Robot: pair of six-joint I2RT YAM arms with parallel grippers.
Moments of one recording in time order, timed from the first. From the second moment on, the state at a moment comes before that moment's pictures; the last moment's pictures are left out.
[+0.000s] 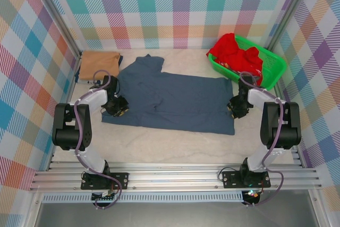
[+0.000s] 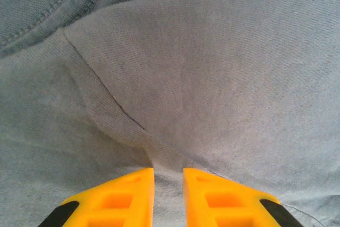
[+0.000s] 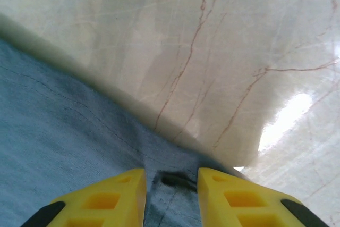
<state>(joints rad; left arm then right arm) -0.05 1.71 1.03 -0.66 0.16 -0.71 0.01 1.70 0.99 -0.66 -0.12 1.11</state>
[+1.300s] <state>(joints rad) -0.03 1.74 1.03 -0.65 0.10 -0.74 0.01 1.79 1.10 -0.88 -0.02 1.06</state>
